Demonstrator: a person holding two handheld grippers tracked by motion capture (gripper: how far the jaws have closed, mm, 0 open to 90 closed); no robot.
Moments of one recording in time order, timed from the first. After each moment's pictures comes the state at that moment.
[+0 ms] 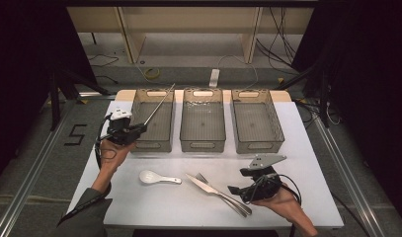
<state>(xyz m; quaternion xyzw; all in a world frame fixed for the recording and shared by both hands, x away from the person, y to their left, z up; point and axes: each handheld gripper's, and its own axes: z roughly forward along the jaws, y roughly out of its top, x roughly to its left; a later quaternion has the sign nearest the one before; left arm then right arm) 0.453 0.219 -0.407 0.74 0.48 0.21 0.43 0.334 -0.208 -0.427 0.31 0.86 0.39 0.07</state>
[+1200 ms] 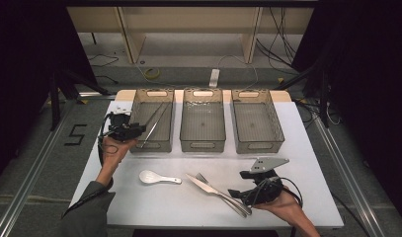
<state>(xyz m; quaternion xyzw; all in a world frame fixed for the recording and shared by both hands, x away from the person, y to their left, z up) 0.478 0.225 -0.427 0.73 0.53 0.19 0.38 0.326 -0.209 -0.425 0.31 0.86 0.40 0.06</state>
